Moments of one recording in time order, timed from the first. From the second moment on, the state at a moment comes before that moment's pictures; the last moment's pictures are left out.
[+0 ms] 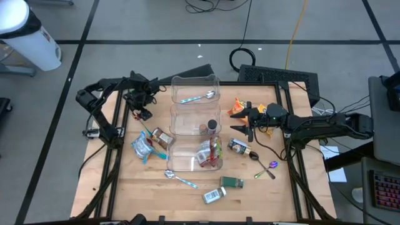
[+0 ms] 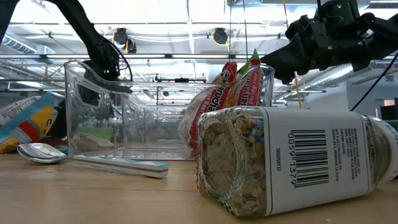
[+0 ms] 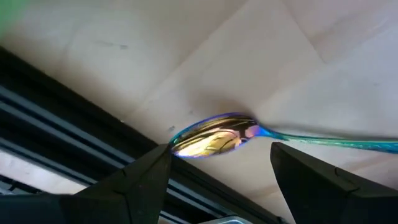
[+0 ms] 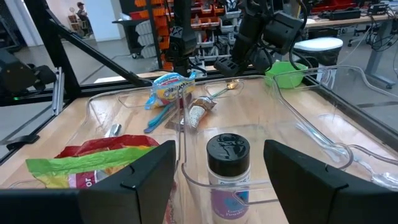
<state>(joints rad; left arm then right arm) 0.91 1.71 0.95 -1.23 -0.11 0.07 -0.29 1.01 0.27 0.63 -0.27 0.07</state>
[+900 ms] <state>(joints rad) 0.85 1.76 0.96 -1.32 -0.12 0.07 -0.29 1.01 0.27 0.63 -0.27 0.06</state>
